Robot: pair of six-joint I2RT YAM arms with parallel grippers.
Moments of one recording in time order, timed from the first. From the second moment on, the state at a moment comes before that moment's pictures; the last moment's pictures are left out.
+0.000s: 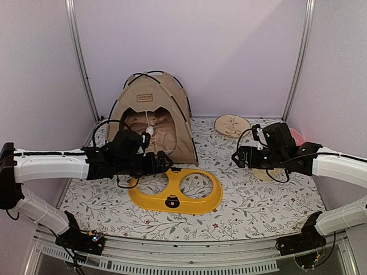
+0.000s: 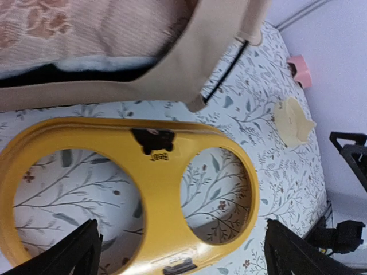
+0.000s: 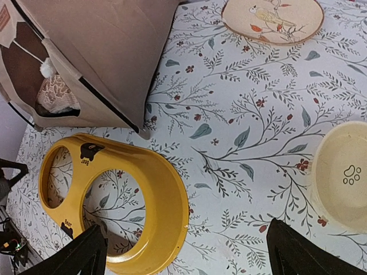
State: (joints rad) left arm -0.91 1.40 0.87 -0.12 -0.08 -0.84; right arm 0.68 1.18 0.81 -0.30 0.09 0.56
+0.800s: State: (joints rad) left arm -0.64 1.43 0.55 0.05 0.08 -0.69; right arm 0.42 1.39 0.83 -0.30 0.07 0.53
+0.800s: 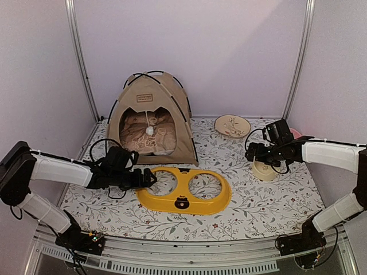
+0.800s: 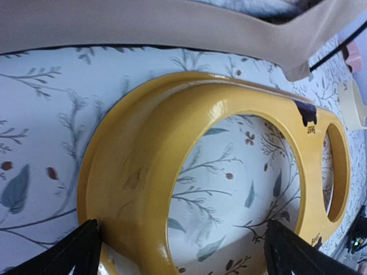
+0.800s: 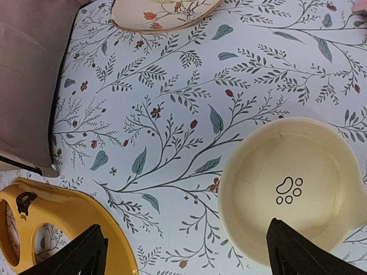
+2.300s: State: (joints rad) left arm -0.88 1.40 0.75 0.03 -0.06 -0.77; right arm 0.42 1.65 0.91 -0.35 0.17 0.55
